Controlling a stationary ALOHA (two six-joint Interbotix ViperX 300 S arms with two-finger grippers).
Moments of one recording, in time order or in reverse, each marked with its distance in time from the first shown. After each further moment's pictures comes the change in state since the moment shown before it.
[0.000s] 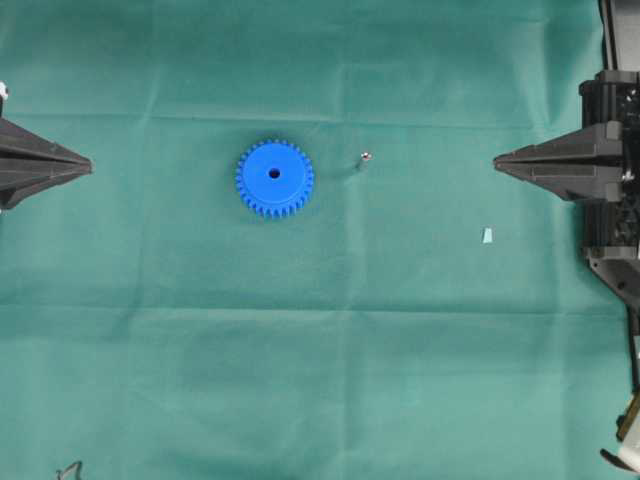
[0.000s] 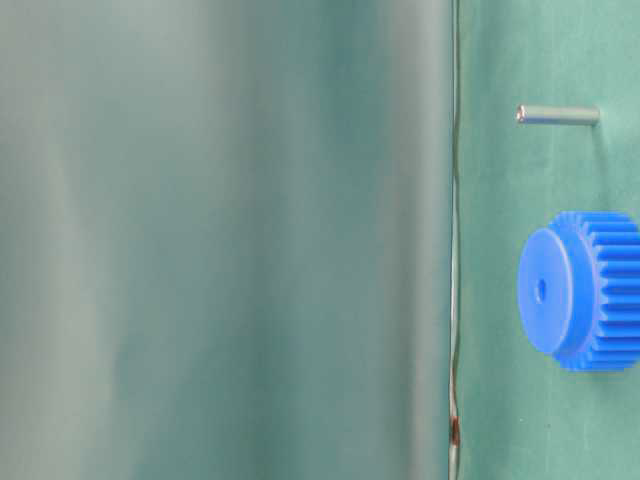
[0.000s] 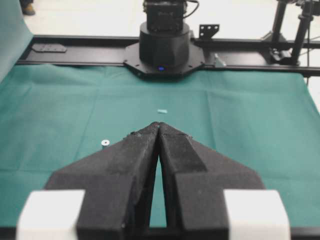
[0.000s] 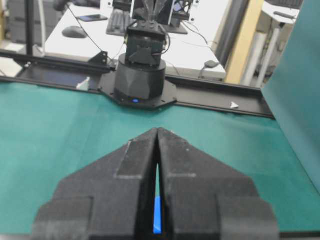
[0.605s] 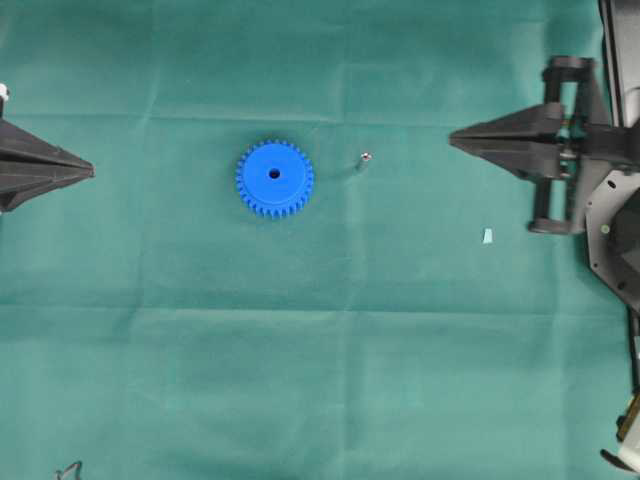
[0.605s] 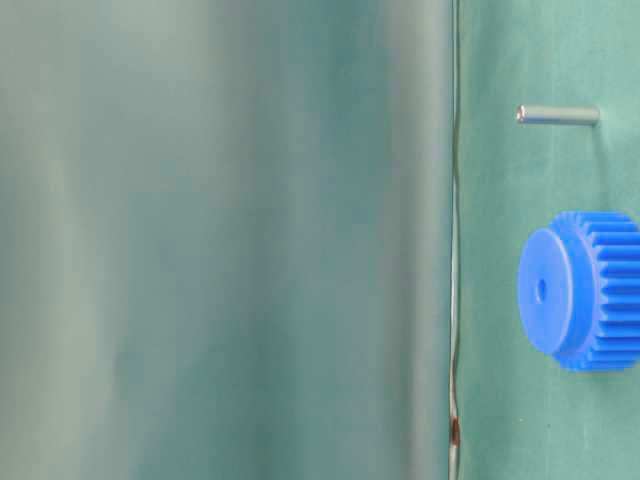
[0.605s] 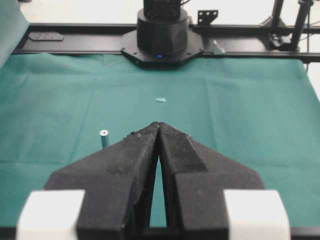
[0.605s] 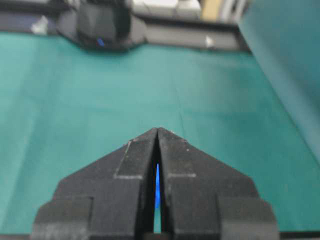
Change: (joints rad) left arm -0.006 0.002 -0.021 0.014 0.066 -0.005; right arm -0.123 0.225 -0.041 0.023 0.012 0.002
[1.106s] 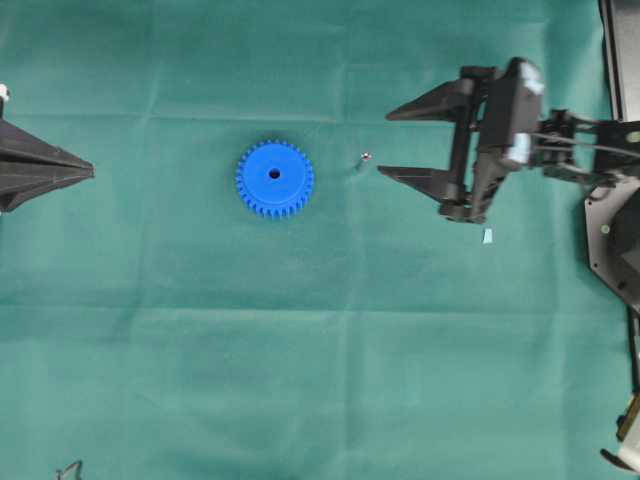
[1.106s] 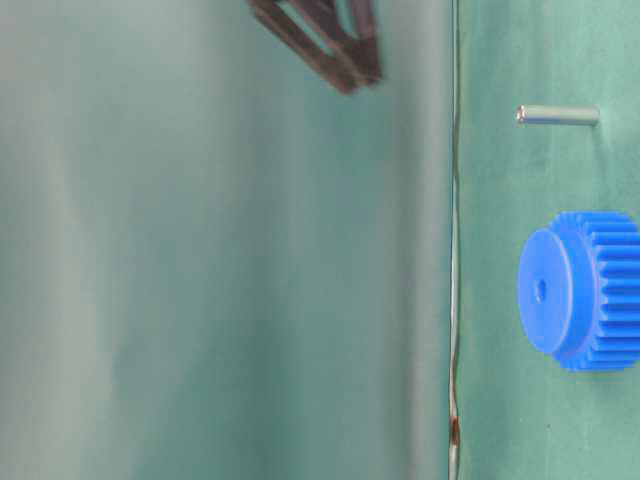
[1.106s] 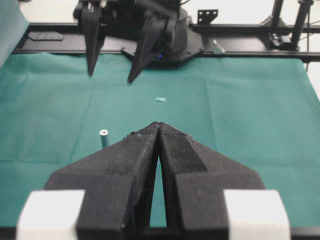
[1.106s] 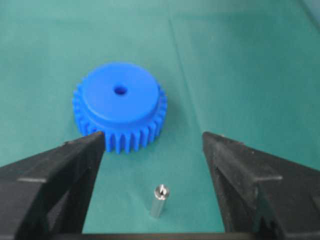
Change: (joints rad) left arm 0.000 -0.002 0.000 0.000 0.002 0.000; right arm -0.058 0.437 -0.078 0.064 -0.110 0.002
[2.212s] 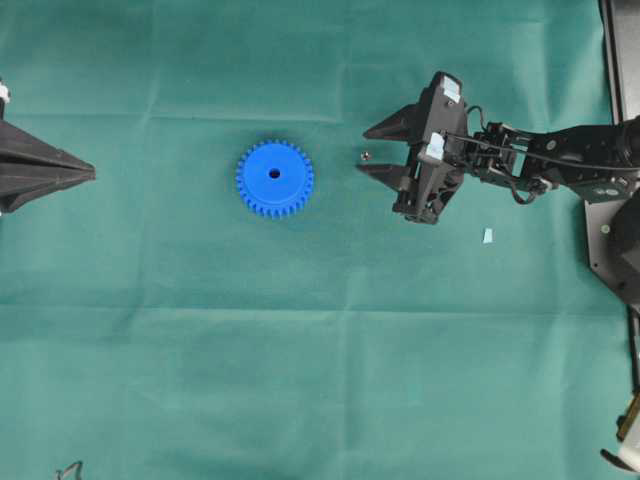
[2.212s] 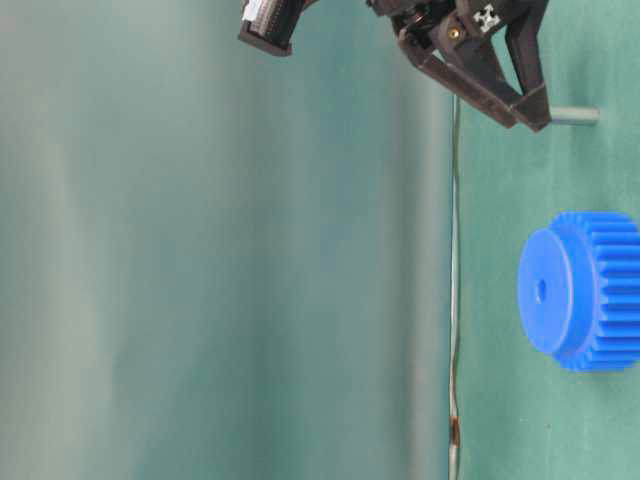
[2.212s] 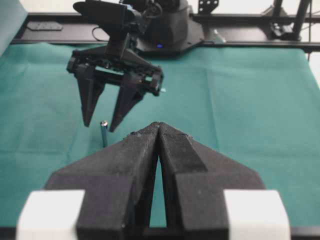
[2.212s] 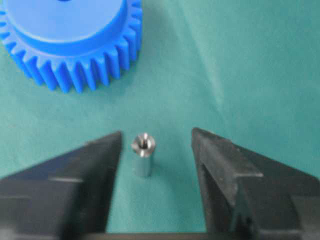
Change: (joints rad) left arm 0.002 0.002 0.000 0.000 0.031 0.000; right arm -0.020 0.339 -0.043 0.094 -0.114 0.020
